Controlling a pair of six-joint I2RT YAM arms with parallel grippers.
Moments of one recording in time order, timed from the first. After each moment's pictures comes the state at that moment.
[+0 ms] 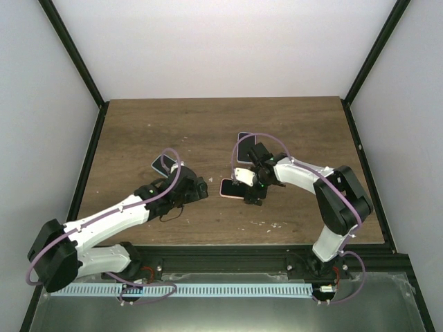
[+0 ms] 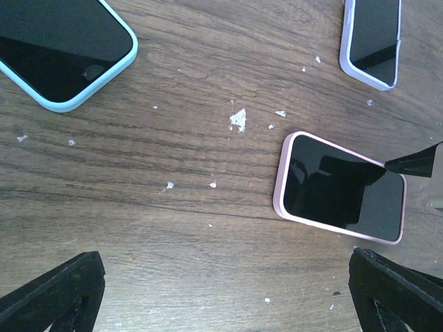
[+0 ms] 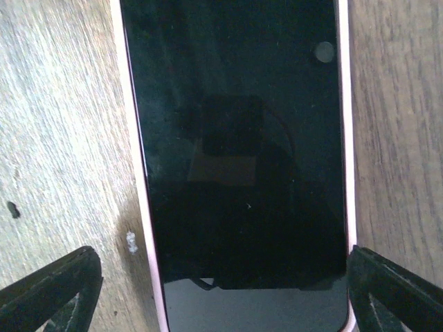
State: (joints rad) left arm -0.82 1.17 0.73 -0.46 -0.22 -0.97; right arm 0.56 1.70 1.02 -0.61 -0.20 -0.77
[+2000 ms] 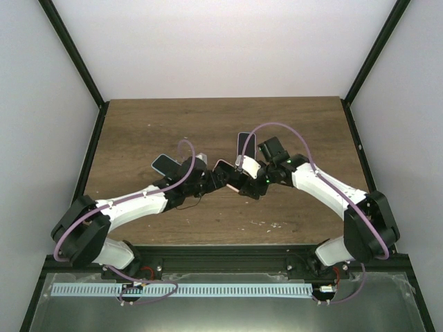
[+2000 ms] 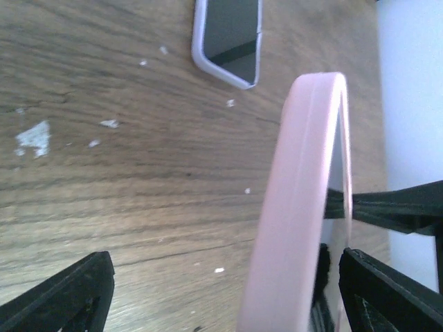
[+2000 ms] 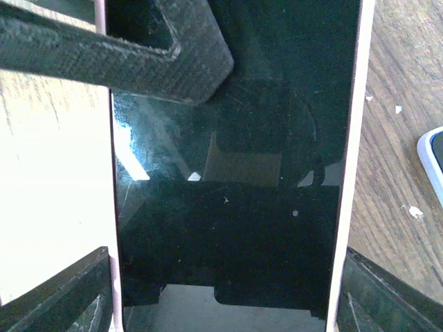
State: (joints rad) left arm -0.78 1.42 0.75 -0.01 0.06 -1.04; right arm 0.54 1.44 0.98 -0.60 -0.39 -0.55
